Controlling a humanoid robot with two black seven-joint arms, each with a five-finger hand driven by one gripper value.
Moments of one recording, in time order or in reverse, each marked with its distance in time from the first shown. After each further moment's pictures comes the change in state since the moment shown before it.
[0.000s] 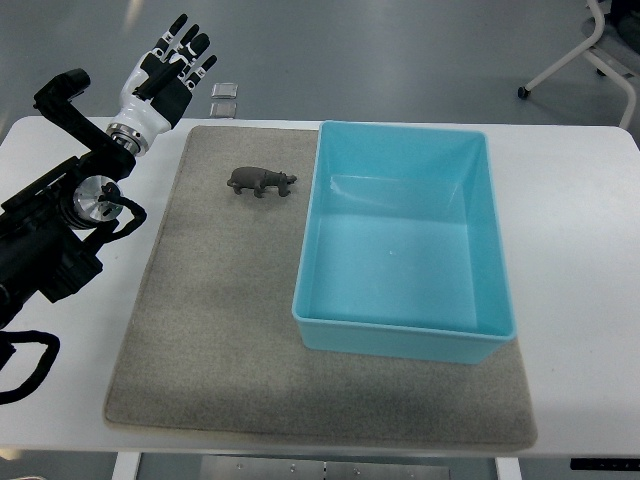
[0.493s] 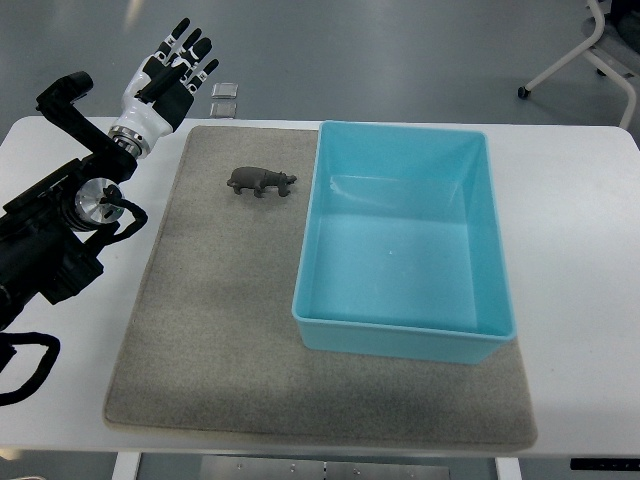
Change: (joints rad) left arm 0.001 -0.001 0.005 0.000 0.006 0.002 0.000; right arm 0.000 0.000 0.000 0.000 0.000 0.000 0.000
